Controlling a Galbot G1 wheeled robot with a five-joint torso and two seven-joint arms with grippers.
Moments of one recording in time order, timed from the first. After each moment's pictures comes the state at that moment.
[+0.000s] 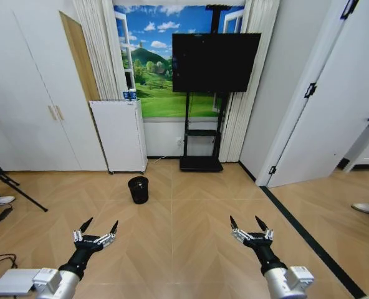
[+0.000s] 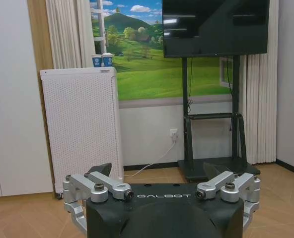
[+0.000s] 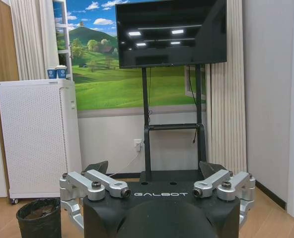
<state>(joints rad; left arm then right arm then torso) 1.85 -1.15 -0.84 -2.35 -0.46 0.10 0.02 -1.80 1.29 0.64 2.39 0.34 -0.09 0.10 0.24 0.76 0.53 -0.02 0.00</state>
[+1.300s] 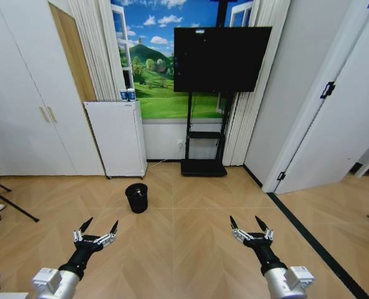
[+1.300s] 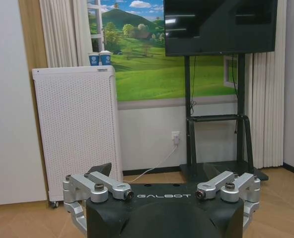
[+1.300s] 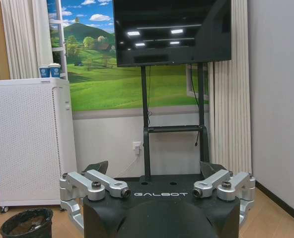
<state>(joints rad) 1.85 -1.15 -0.84 -2.35 -0.46 0.10 0.02 -1.80 1.29 0.64 2.39 0.34 -0.09 0.10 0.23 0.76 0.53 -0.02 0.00</state>
